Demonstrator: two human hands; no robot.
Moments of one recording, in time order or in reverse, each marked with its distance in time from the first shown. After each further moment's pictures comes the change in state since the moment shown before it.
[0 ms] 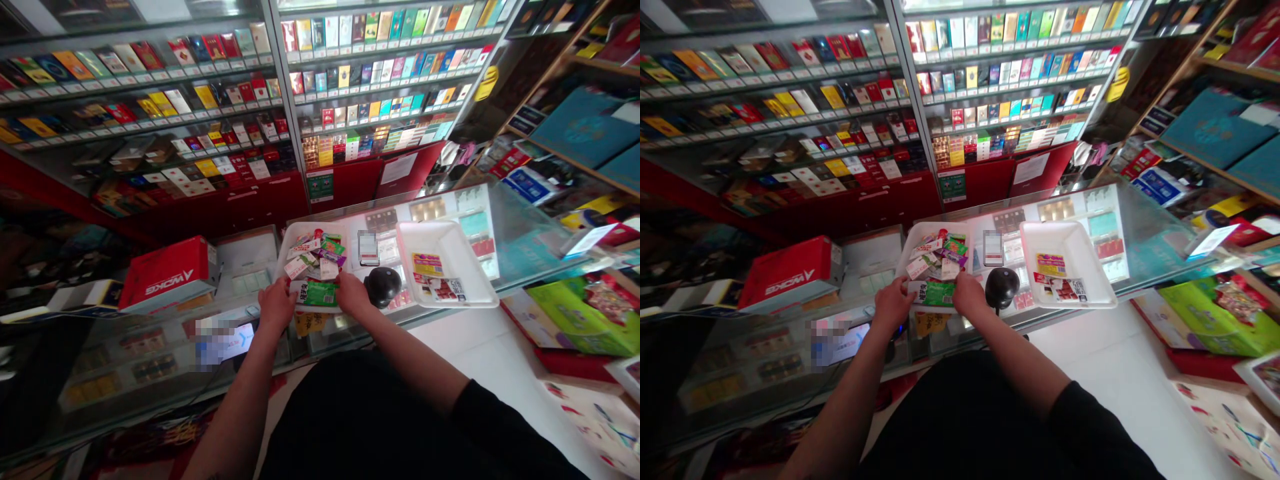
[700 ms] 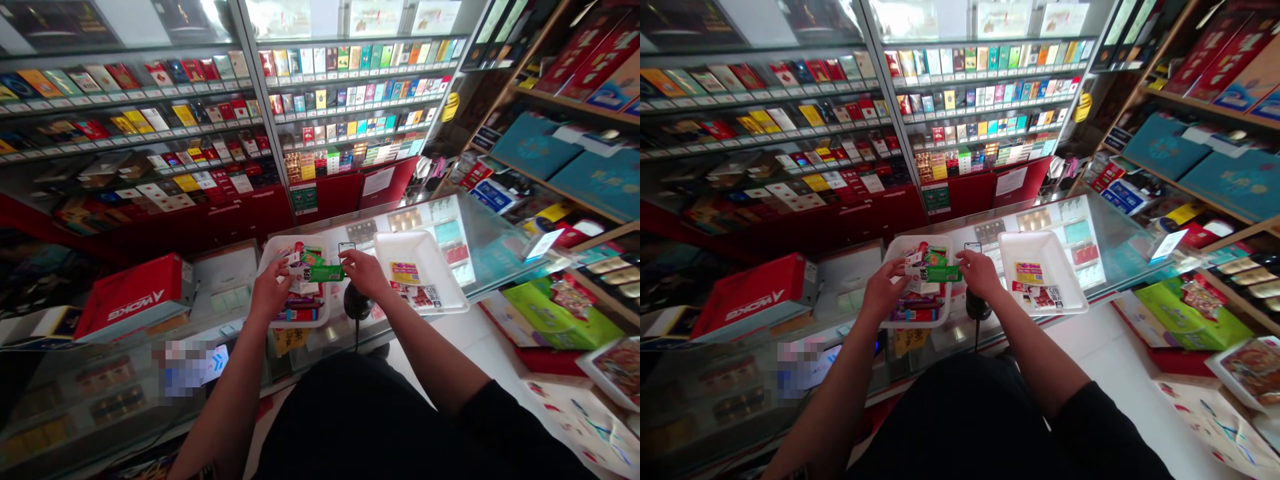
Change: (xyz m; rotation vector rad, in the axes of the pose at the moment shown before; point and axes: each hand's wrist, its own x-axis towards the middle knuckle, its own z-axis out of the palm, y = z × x) left_hand 0.037 0.068 -0.022 -0.456 0.133 0.245; right_hand 0.017 0.049 -0.122 0.233 0.247 -0.183
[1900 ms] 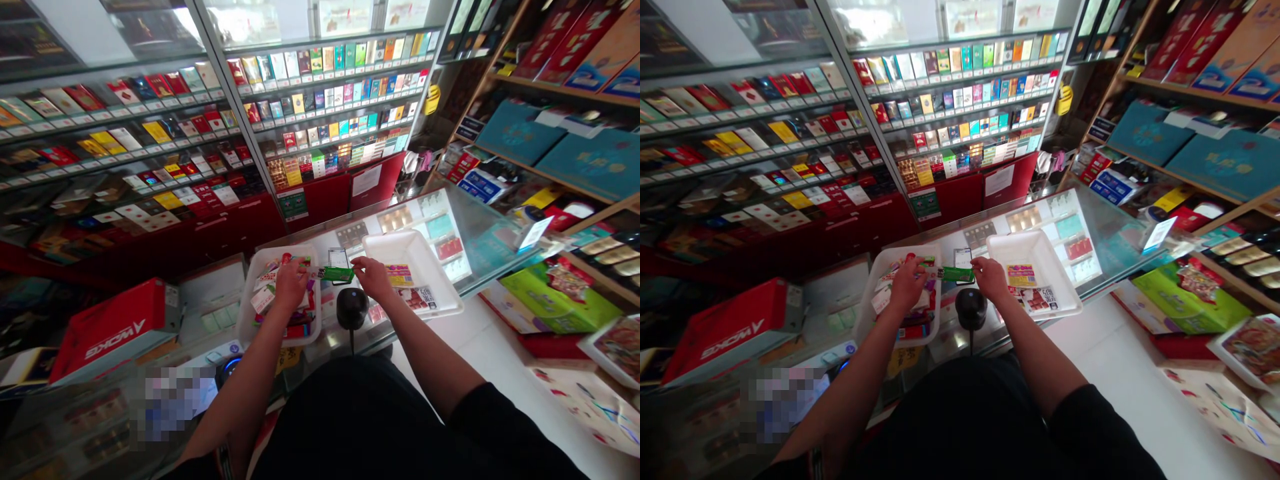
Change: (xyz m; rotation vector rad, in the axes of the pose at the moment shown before) left_hand 0.059 0.019 0.088 0.198 -0.085 0.209; right_hand 0.017 0.091 0.001 -0.047 0.133 0.110
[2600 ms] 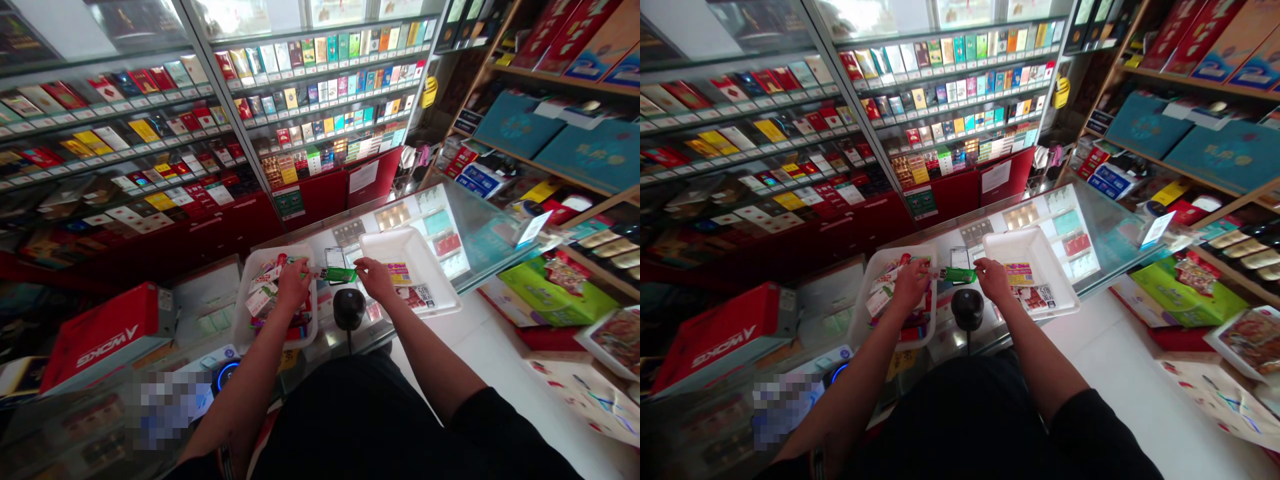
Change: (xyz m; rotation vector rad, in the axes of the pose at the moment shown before) left_hand 0.007 0.014 0.013 -0.023 -0.056 -0.007; right_hand -0.003 0.021 -0.002 0.056 0.031 0.051
